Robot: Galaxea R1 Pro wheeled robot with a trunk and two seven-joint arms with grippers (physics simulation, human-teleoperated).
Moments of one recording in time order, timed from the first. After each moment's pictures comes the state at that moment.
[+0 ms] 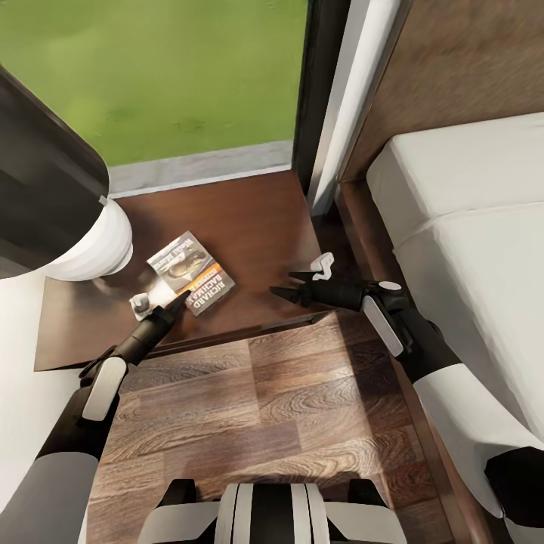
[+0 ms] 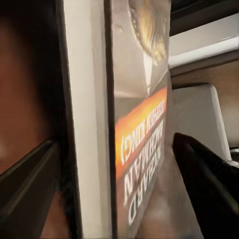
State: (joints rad) left arm -0.67 0.10 0.16 -1.10 0.85 0.39 -0.68; right arm -1.03 -0.12 0.35 -1.06 -0.40 0.43 0.81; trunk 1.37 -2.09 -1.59
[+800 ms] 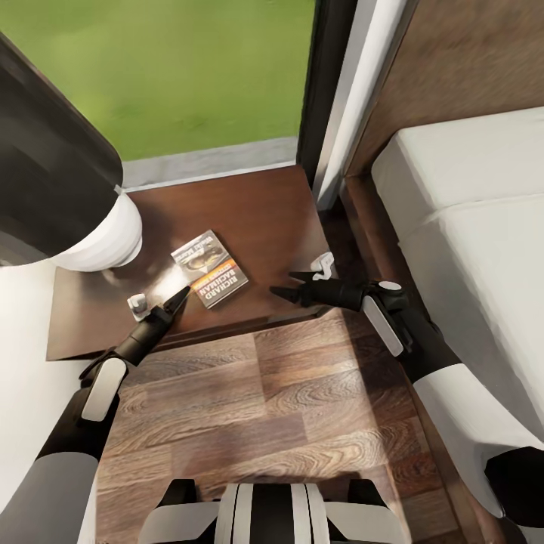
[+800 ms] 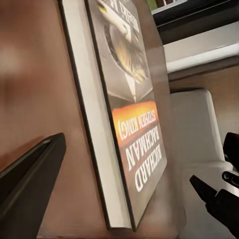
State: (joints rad) left arm -0.67 0.11 0.16 -1.09 0.88 0.38 -0.69; right arm -1.03 -0.12 0.35 -1.06 -0.40 0.42 0.81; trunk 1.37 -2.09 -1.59
